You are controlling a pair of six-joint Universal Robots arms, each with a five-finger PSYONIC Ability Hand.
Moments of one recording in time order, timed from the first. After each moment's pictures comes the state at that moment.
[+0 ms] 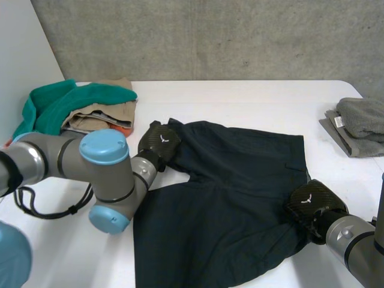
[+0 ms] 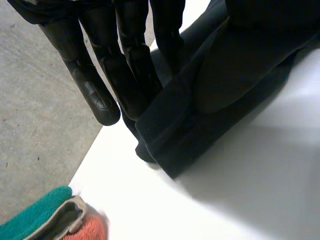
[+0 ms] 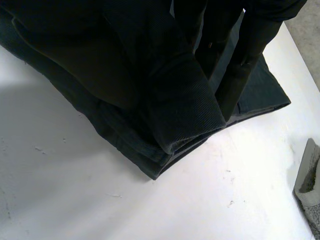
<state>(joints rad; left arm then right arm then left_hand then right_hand) 4.16 -2.36 -1.30 3.48 -1.52 3.83 1.89 -1.42 1.97 0.06 1.49 2.30 1.14 1.19 1.19 1.20 0.99 1.11 0.76 1.20 1.20 1.01</state>
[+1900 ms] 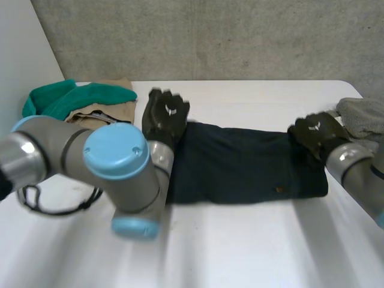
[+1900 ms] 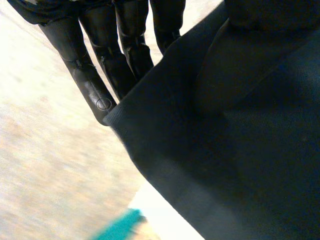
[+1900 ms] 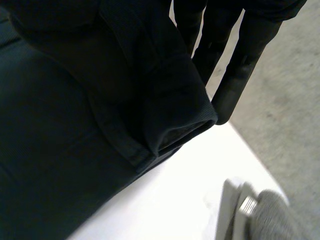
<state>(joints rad) 3.99 -2.22 -1.27 3.60 -1.85 3.83 1.79 -1.20 1.57 -0.08 1.38 2.51 1.17 1.20 1.19 1.20 0.99 1.11 0.76 1.20 1.20 1.02</state>
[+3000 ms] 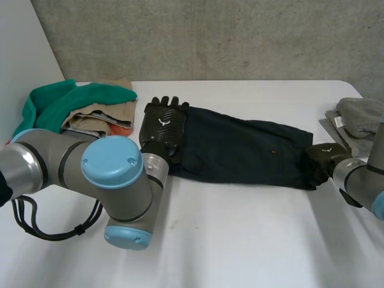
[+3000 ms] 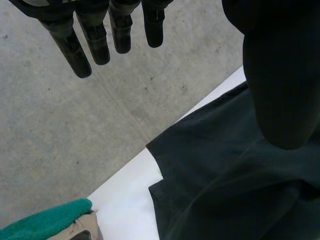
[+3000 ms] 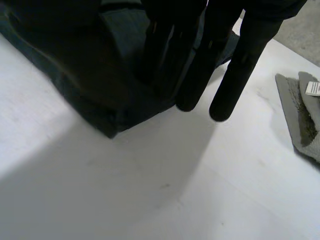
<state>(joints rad) 4.01 -2.20 -1.38 3.61 -1.80 3.49 1.68 -0.95 1.44 0.05 1.41 2.72 0.19 0.21 0.22 0.20 0.05 0.87 1.17 1.16 1.16 0.98</state>
